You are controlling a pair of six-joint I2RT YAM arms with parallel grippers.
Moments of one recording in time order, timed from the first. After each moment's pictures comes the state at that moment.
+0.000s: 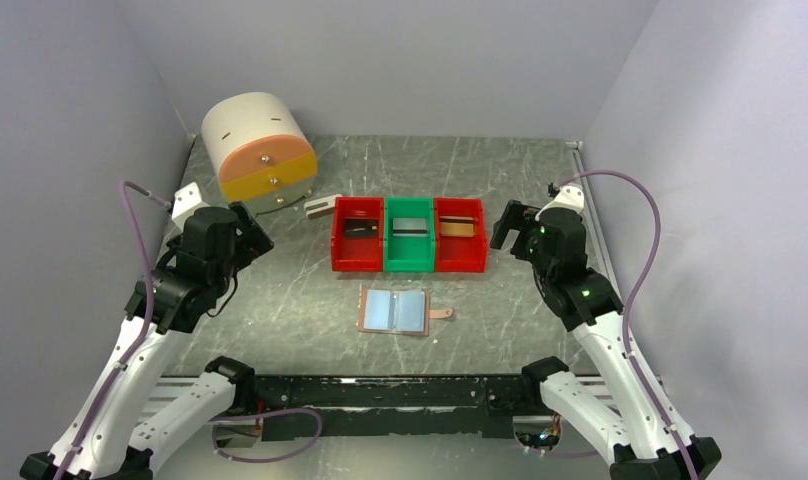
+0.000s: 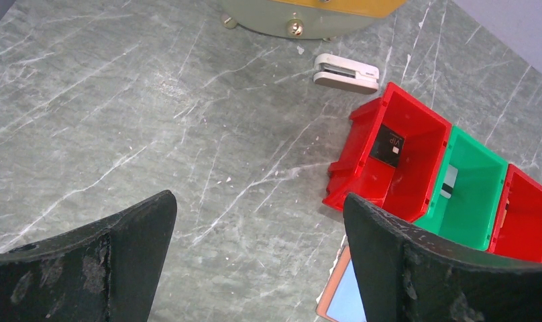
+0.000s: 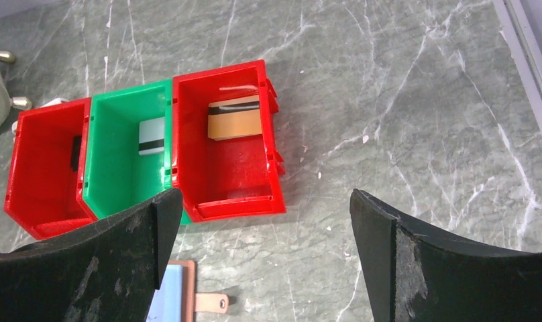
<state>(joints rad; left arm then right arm) -0.38 0.77 1.02 -0.89 -0.52 -0.75 0.33 0.79 0.86 -0.51 0.30 0.36</state>
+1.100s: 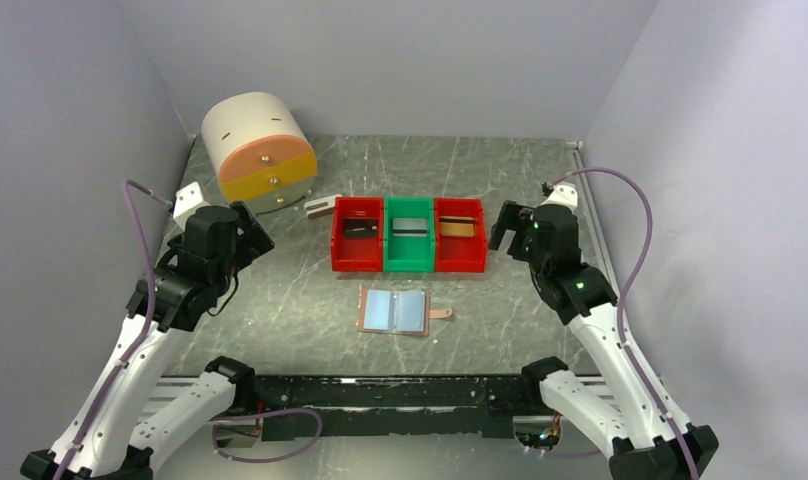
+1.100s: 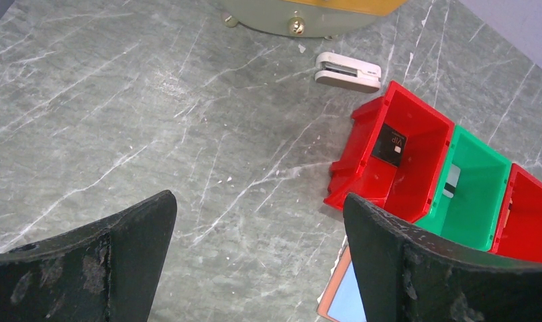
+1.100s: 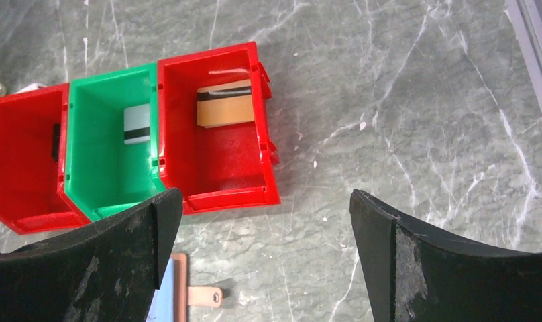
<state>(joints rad) -0.38 0.78 1.02 -0.89 -0.52 -0.75 0.33 0.83 0.86 -0.52 0.30 0.36</state>
